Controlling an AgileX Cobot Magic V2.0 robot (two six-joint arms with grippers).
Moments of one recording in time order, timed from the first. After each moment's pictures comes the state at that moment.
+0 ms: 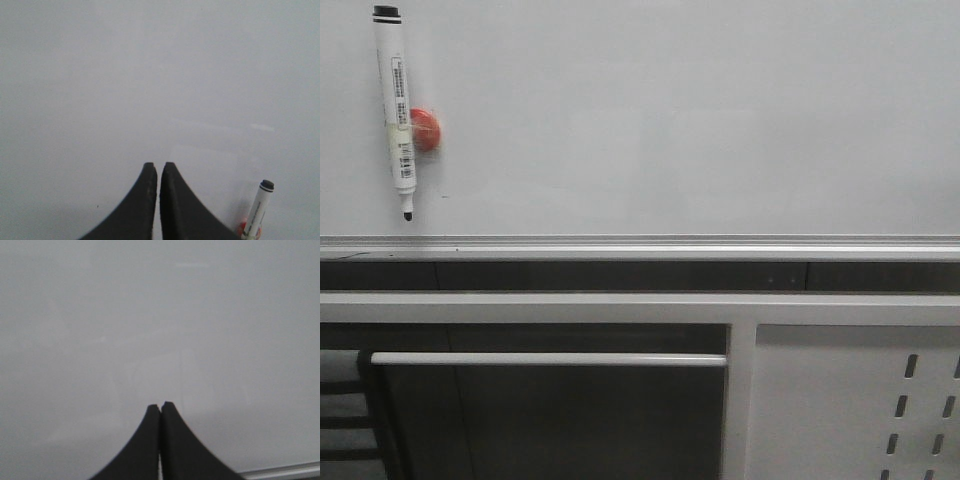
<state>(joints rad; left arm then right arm) -0.05 0.07 -0.25 -0.03 0.08 -0.13 -0.01 0.07 -0.27 0.17 0.19 0.10</state>
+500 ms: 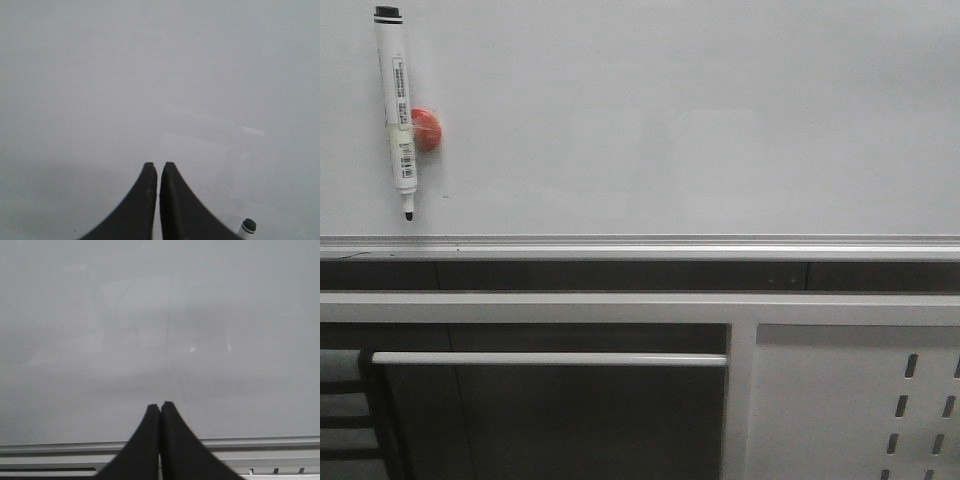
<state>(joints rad) -0.05 0.35 -0.53 -0.11 0.18 -0.13 -0.01 0.47 -0.75 0.12 0.64 0.04</state>
